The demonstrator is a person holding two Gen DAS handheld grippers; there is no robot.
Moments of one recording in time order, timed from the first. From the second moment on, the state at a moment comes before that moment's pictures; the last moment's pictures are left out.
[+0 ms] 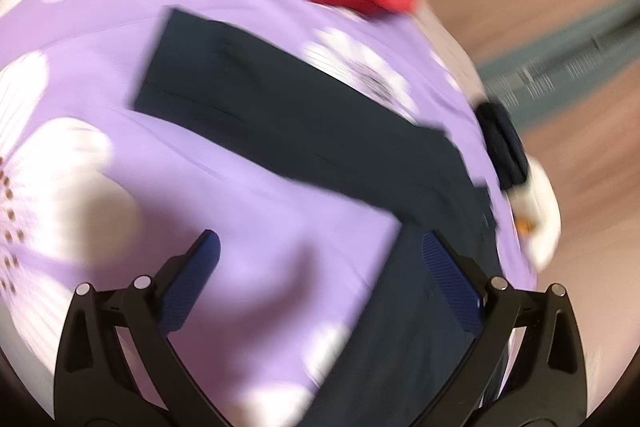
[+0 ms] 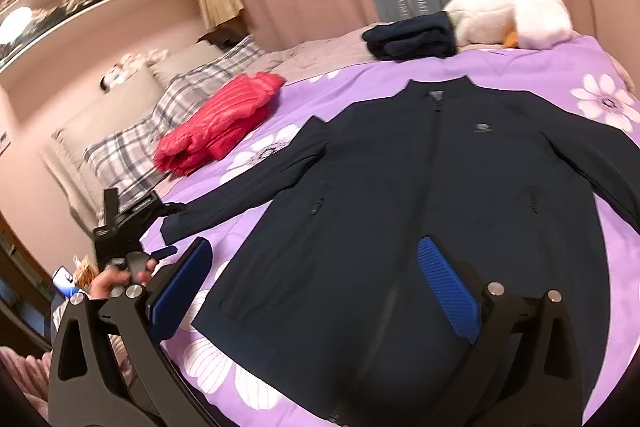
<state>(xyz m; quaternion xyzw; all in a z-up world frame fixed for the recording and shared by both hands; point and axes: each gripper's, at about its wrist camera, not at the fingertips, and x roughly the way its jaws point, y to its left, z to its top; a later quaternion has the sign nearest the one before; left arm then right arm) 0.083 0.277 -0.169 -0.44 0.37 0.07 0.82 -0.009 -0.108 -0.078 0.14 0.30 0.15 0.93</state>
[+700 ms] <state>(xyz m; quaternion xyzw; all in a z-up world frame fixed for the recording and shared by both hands) 0.139 0.365 -0.207 -0.48 0.35 0.21 0.78 0.028 -0.088 -0.070 0.11 0.31 0.18 0.93</state>
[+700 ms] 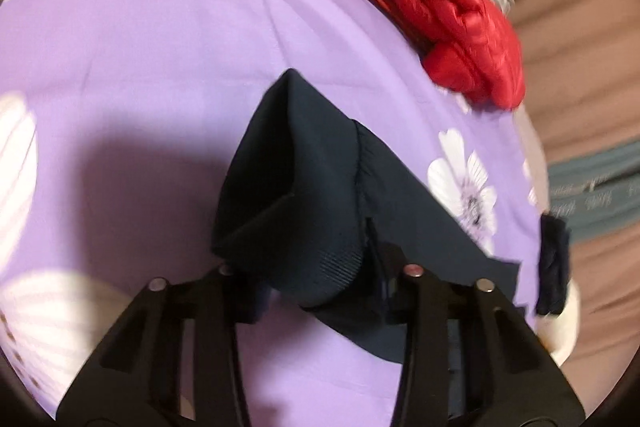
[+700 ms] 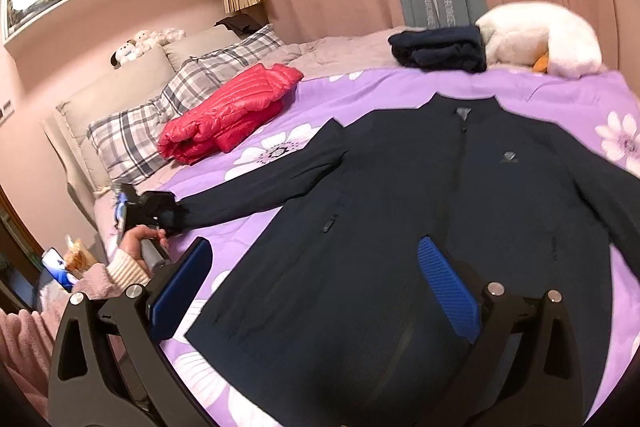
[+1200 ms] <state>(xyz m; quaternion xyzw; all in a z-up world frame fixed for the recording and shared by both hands) 0.201 0.235 -0.006 -0.20 0.29 0.08 0.93 0.019 -0.132 -0.094 0.13 0.33 0.10 0.93</state>
